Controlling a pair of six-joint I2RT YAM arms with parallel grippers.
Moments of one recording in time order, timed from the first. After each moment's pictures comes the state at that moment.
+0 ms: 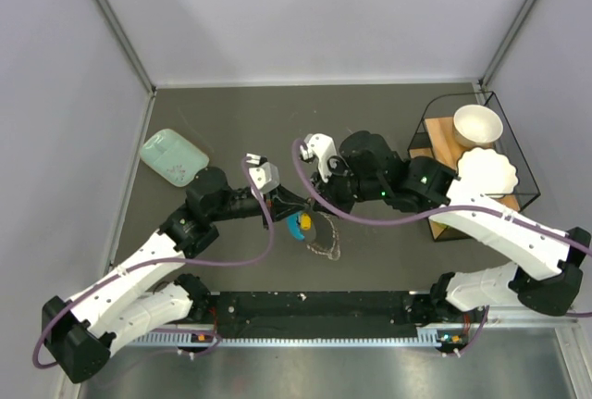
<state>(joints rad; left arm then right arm) -0.69 0.86 0.69 0.12 0.71 -0.03 1.03 1.28 1.43 -0.81 -0.17 0.06</state>
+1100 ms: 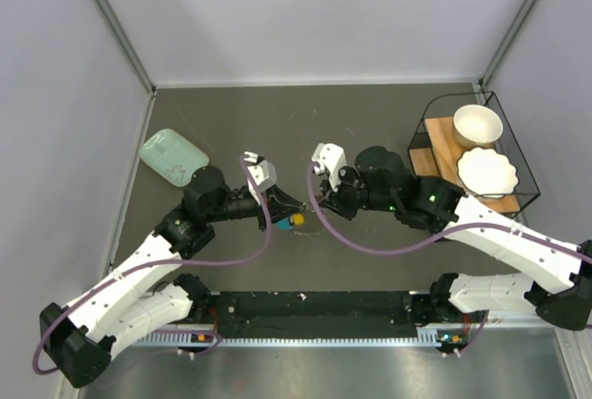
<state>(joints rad) -0.67 0.83 0.69 0.02 0.71 -0.07 1.02 1.14 1.18 -0.57 -0.10 -0.09</state>
